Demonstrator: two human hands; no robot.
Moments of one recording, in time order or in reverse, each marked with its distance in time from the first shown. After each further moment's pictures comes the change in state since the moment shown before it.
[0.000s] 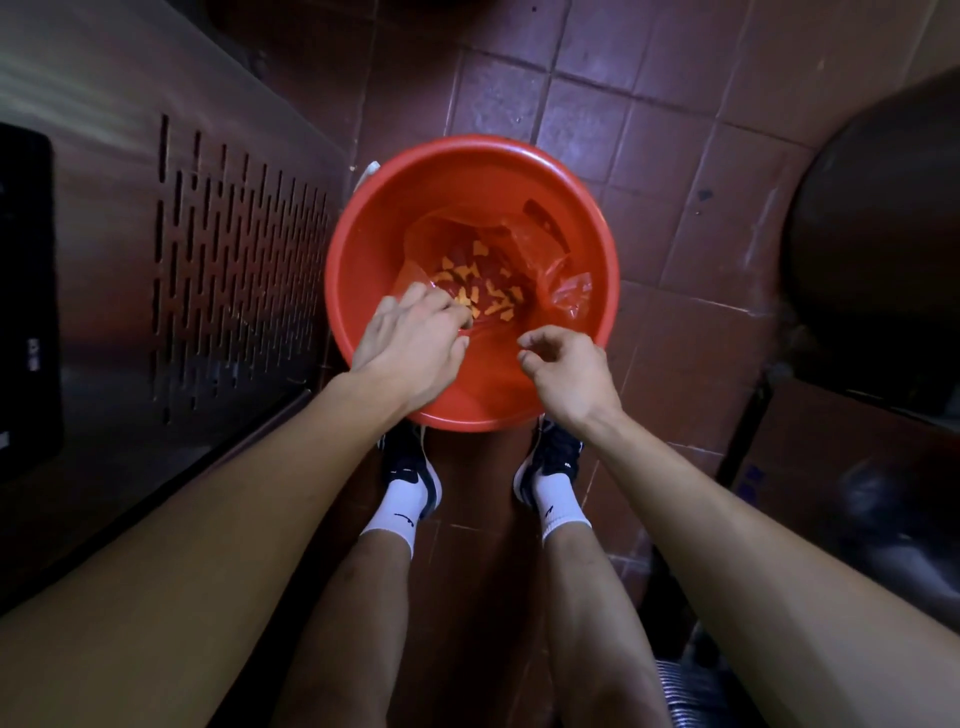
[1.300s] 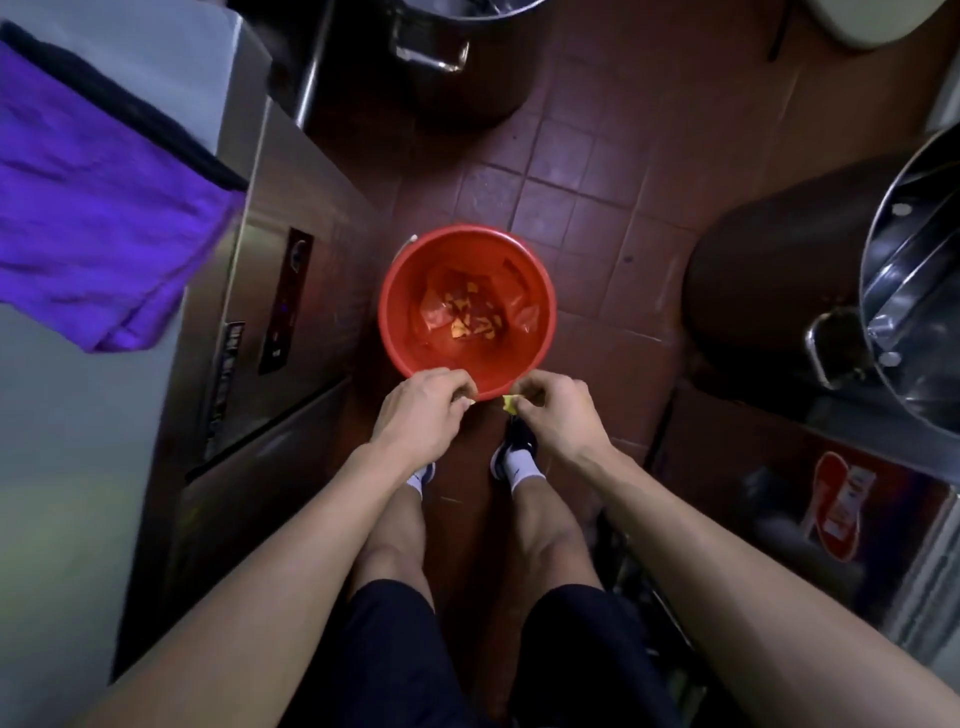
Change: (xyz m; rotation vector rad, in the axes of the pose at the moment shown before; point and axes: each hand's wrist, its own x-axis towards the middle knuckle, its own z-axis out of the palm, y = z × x) left_hand -0.182 0.092 -0.140 -0.421 0.043 -0.157; right_hand -0.195 -0.076 -0.098 -0.201 -0.058 -0.224
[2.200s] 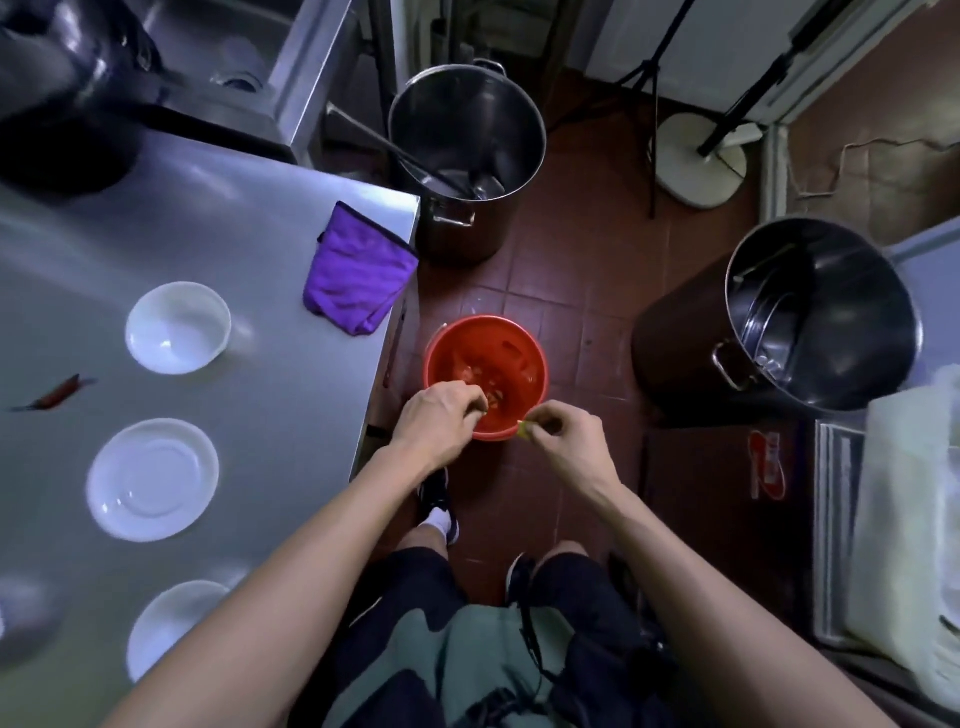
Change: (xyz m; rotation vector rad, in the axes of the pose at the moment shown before) left_hand -0.184 0.002 -0.134 0.119 0.150 0.302; right_hand -0.217 -0.128 0.029 0.105 0.398 -0.140
